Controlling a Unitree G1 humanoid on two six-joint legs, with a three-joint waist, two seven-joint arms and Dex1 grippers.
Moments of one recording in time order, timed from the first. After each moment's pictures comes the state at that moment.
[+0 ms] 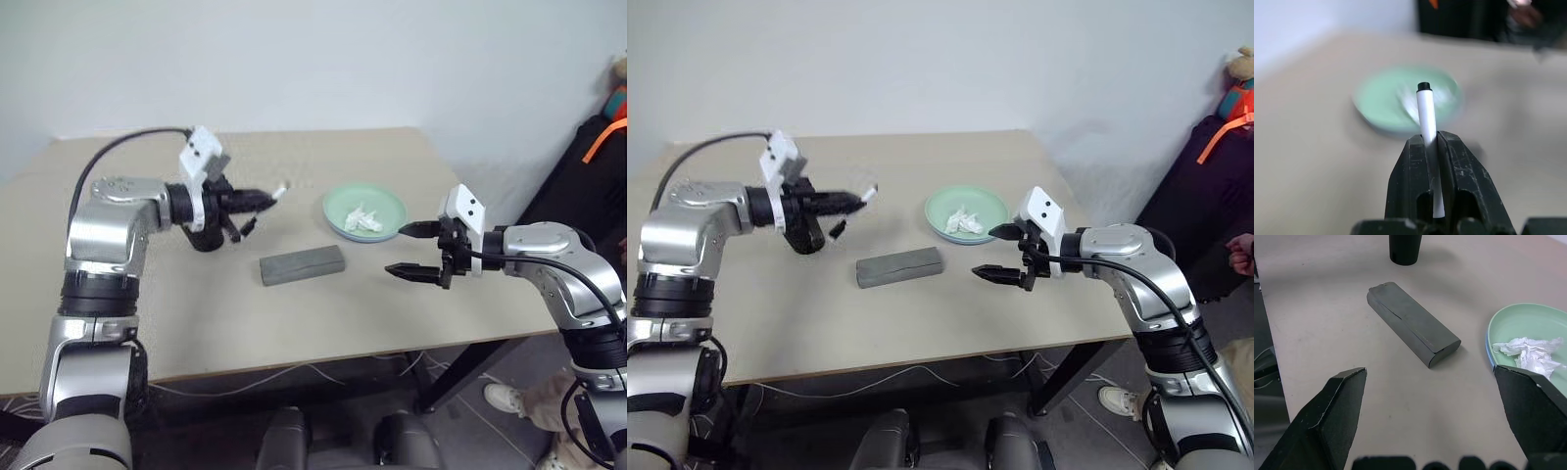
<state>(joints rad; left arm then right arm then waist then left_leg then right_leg) -0.83 0.68 0.06 0.25 -0.27 0.61 -1.04 -0.58 -0.69 0.14 -0.15 0.38 0.67 1.03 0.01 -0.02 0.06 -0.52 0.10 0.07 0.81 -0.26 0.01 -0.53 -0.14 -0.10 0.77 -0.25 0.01</state>
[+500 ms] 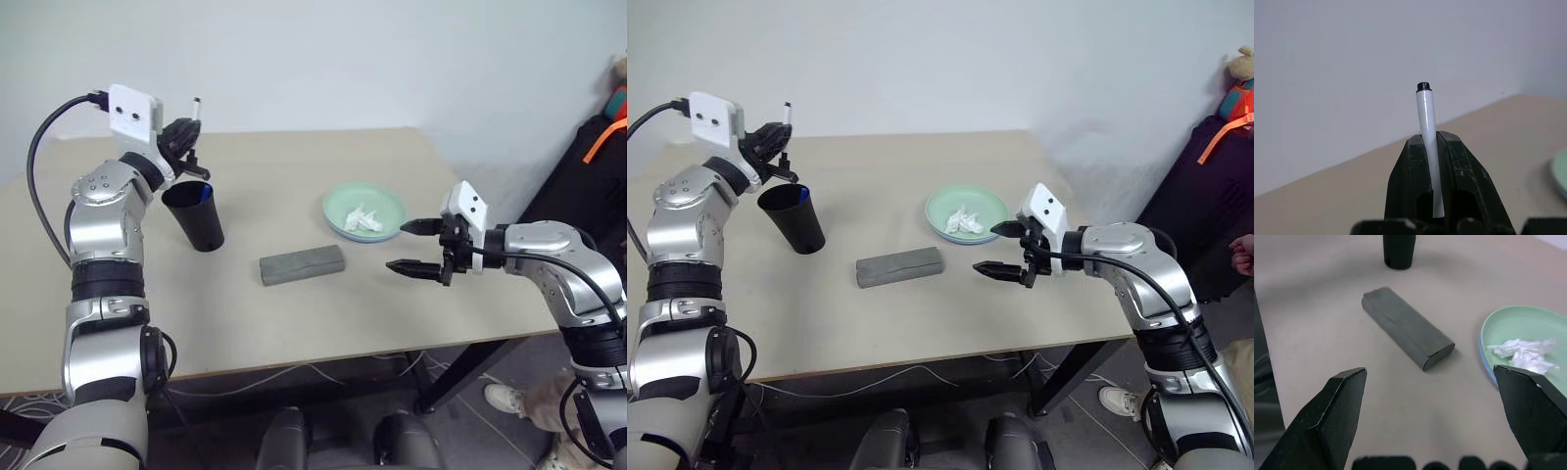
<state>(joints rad) -0.88 0.62 0.23 0.63 -0.17 0.13 -0.53 -0.59 -0.68 0.10 -0.11 0.41 0.67 1.02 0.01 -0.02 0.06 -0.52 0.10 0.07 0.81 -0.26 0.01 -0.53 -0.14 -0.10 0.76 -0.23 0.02</state>
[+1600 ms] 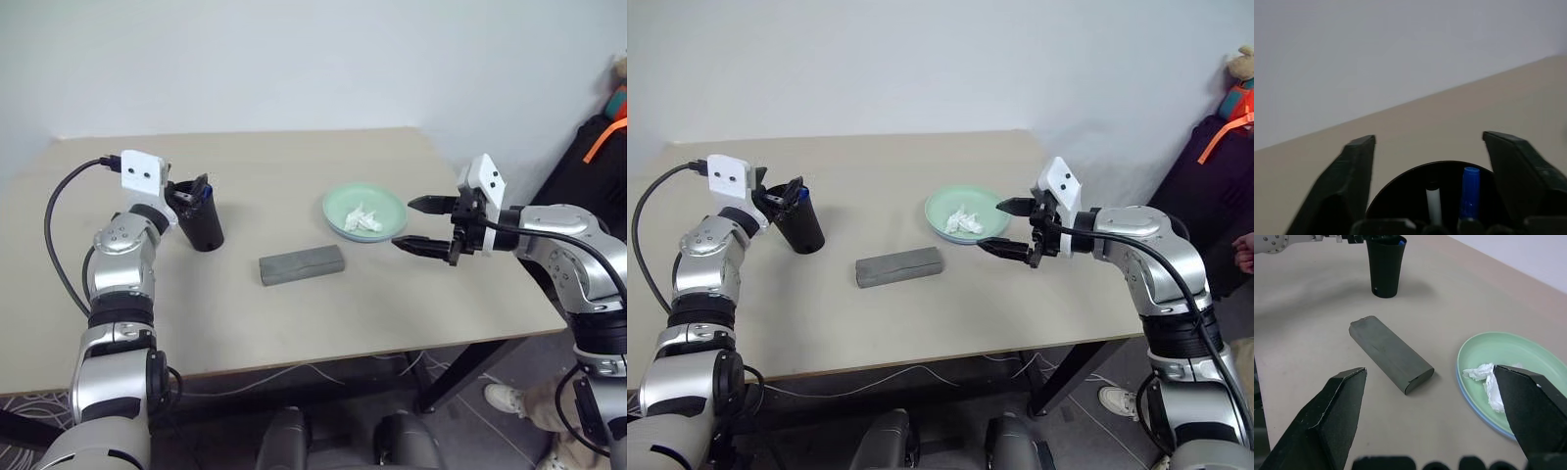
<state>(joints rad) -0.75 0.59 0.22 0.77 -0.14 -0.06 -0.48 -0.65 -0.68 0.06 -0.09 0.43 0.67 1.01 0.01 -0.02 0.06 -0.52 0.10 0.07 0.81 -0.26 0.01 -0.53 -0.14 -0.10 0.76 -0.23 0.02</state>
